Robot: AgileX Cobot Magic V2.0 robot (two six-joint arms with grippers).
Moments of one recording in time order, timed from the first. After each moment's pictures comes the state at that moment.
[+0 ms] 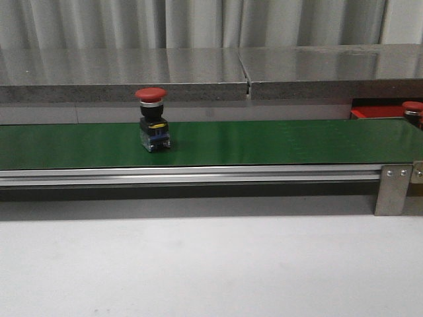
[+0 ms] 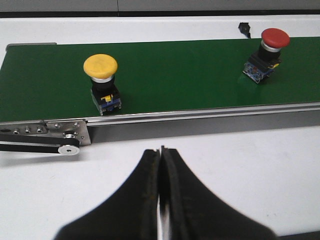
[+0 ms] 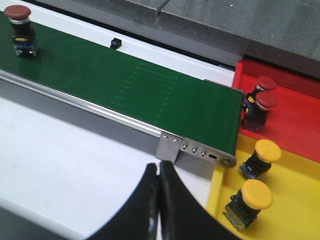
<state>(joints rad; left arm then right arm) -0.14 0.49 -0.60 -0.06 0.73 0.00 0.08 0.30 -0.49 0.22 0.66 -0.35</state>
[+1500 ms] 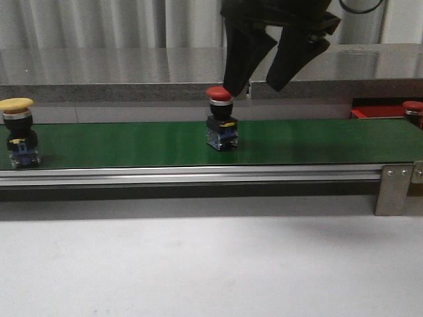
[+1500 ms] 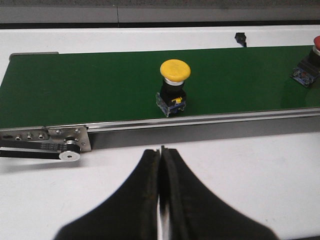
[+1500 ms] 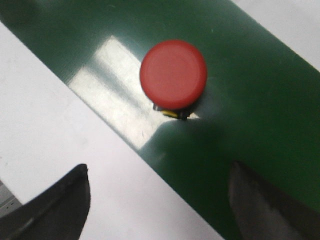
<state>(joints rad) -0.14 0.44 -0.59 -0.06 0.73 0.00 0.40 1.79 -1.56 0.27 0.95 -0.32</state>
